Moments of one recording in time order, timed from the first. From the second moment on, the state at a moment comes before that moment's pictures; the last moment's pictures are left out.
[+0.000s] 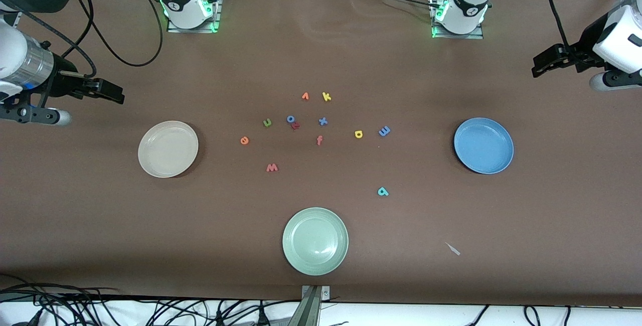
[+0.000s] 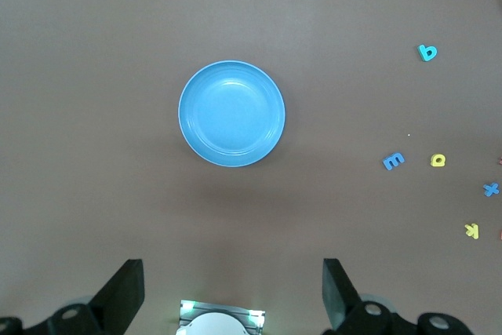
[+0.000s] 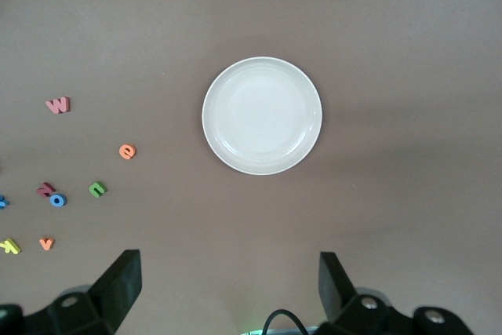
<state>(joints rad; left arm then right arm) -0.02 -0.02 -0.03 -1.57 0.00 1.41 -0.19 0.09 0.12 -0.02 -1.54 0.01 1.52 0.19</state>
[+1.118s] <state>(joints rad) 0.00 -0.02 -0.03 -1.57 -0.02 1.41 -0.19 0.09 0.12 -0.02 -1.54 0.01 1.52 0.19</state>
